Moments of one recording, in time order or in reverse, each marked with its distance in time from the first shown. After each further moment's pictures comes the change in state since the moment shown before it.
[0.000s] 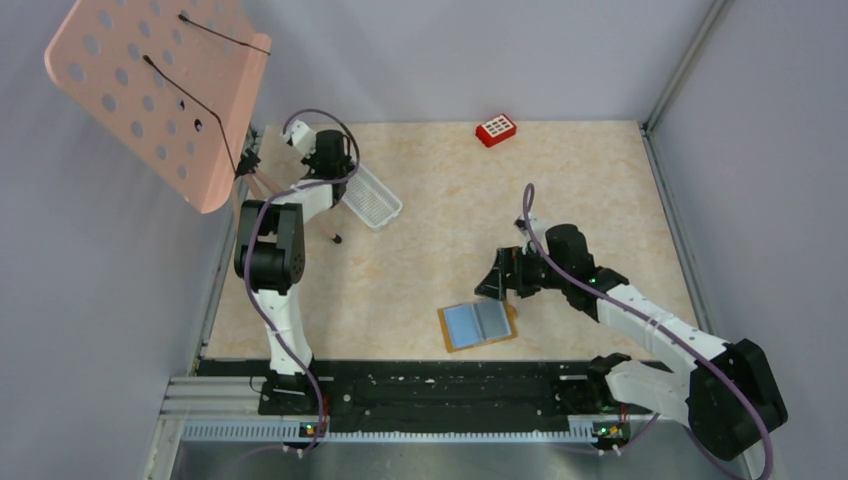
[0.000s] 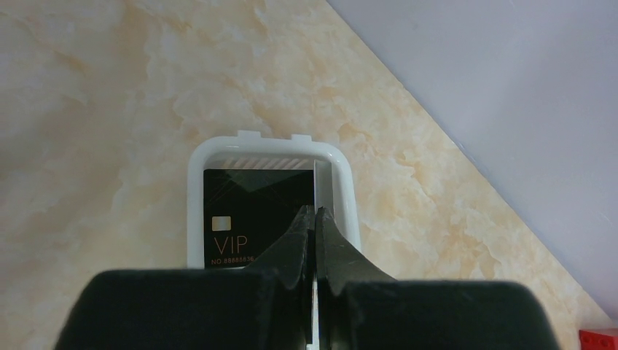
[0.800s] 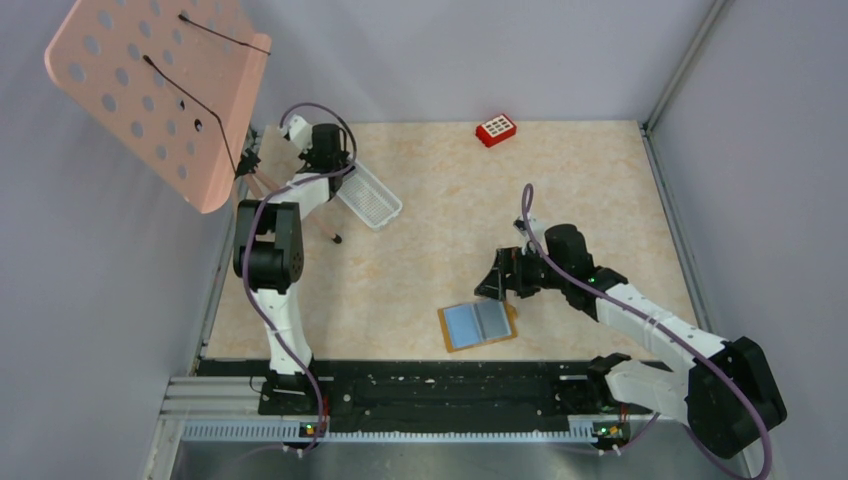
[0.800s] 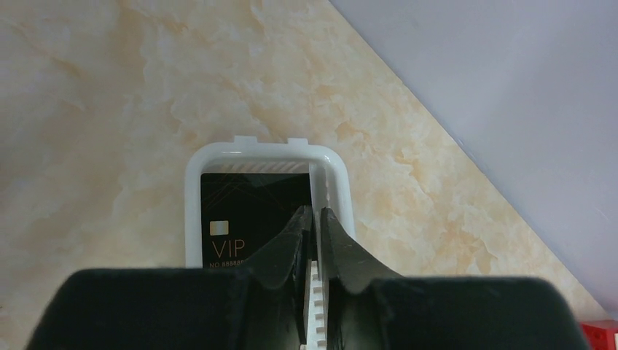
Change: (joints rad) left arm 0.018 0.003 0.068 -0.105 0.042 -0.004; right arm 0.000 0.010 0.000 0.000 -0.006 0.000
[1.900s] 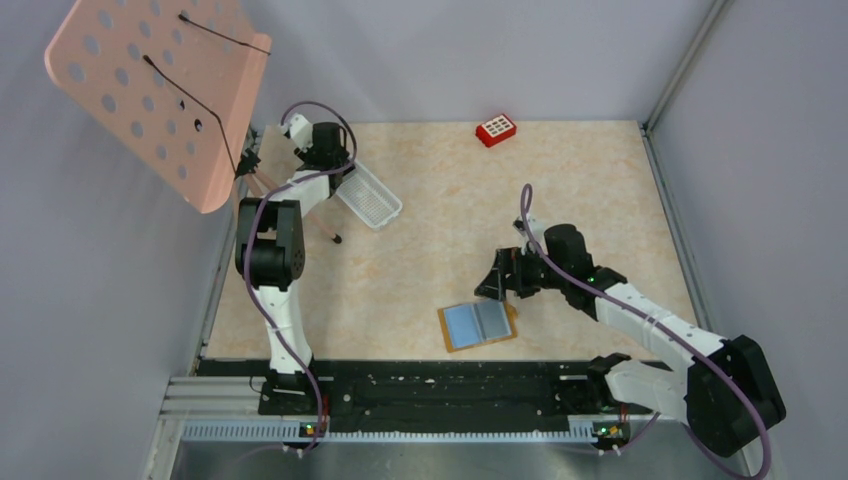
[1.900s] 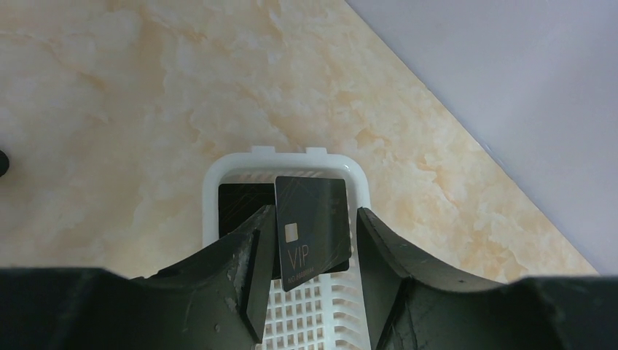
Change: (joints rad) left arm 0.007 0.031 0.046 -0.042 -0.026 0.042; right arm -0.001 0.005 0.000 0.000 0.000 -0.005
